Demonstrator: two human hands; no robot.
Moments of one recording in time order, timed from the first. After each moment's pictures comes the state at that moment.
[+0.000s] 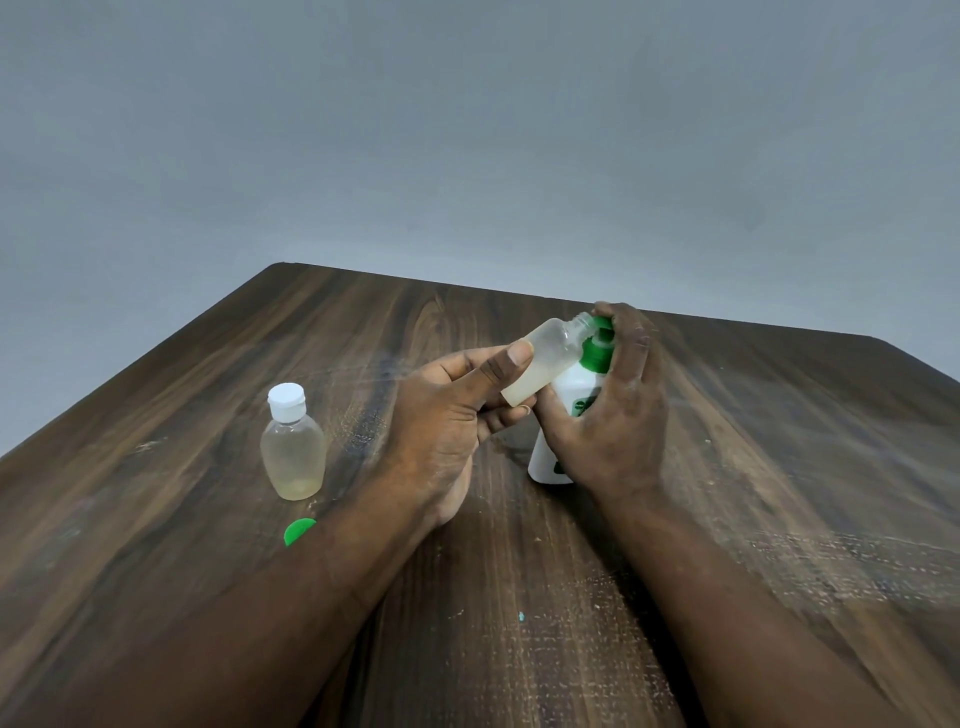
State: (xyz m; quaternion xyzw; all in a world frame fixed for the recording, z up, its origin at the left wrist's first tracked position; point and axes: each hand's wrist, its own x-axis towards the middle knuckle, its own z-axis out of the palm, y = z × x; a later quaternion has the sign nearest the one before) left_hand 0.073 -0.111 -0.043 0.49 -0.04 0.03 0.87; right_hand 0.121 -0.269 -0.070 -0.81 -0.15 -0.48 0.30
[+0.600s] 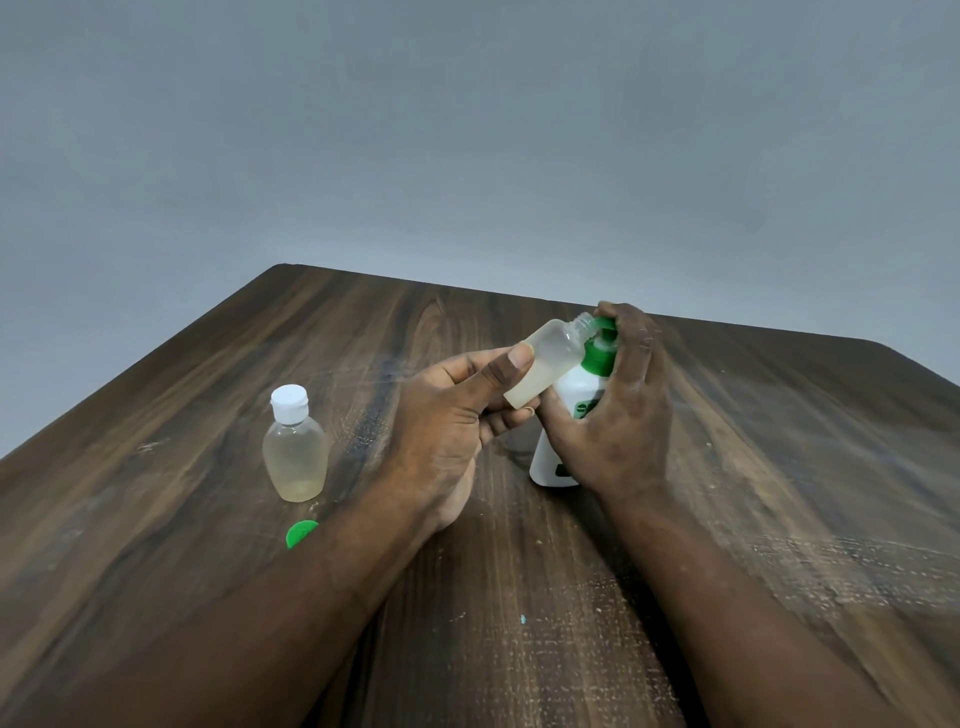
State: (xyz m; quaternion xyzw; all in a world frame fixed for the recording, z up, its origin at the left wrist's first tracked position) left_hand 0.071 -0.110 -0.042 0.47 -0.04 0.03 0.88; right_hand 0.122 -0.271 -0.069 -0.81 -0.15 -0.48 0.30
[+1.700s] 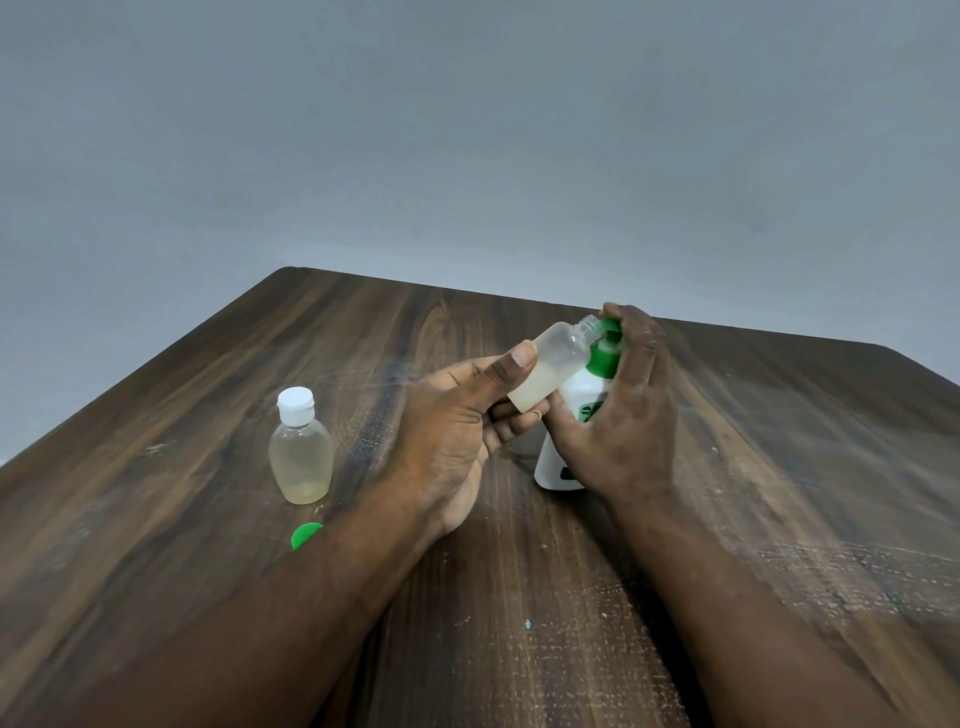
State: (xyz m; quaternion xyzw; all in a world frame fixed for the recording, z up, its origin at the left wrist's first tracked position) left_hand 0.067 -0.110 -0.037 0.44 -0.03 0.00 0.90; right_hand 0.122 -0.271 -0.067 -0.81 -0.16 -0.47 0.30
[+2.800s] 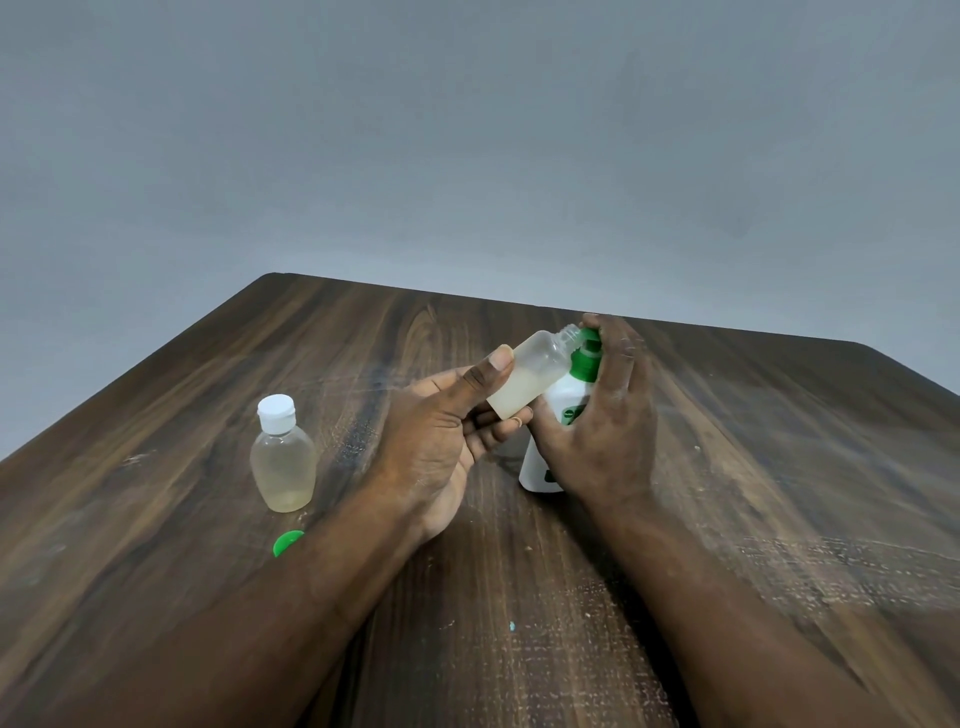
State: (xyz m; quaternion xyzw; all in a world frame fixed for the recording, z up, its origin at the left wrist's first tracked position) left_hand 0.062 -0.112 -0.033 0.44 -0.01 -0.01 0.90; right_hand 0.119 -0.270 -0.070 -0.82 -0.15 -0.48 0.29
